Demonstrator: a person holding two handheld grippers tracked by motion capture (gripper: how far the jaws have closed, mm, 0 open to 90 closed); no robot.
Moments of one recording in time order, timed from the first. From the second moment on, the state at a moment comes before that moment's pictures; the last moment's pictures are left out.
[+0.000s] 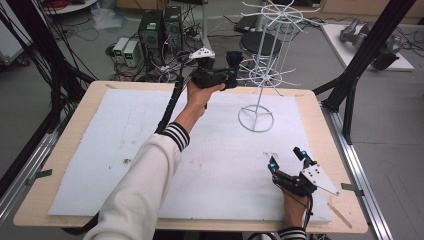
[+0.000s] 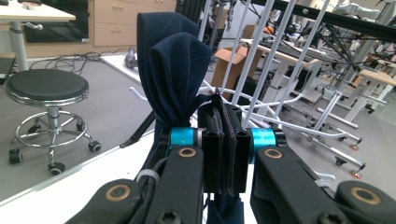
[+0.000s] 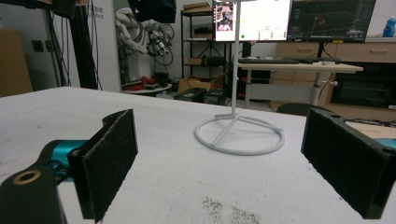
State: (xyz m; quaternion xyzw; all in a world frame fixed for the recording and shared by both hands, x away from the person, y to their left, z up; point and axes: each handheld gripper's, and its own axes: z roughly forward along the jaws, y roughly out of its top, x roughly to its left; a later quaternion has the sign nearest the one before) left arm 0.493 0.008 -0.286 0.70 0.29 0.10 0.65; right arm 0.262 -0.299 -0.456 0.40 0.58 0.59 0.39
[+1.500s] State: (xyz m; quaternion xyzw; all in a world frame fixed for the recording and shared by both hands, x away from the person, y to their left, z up) left arm 0.483 -0.026 -0.280 0.73 0.26 0.10 0.62; right arm 0.261 -0.299 -0.456 0.40 0.58 0.59 0.39
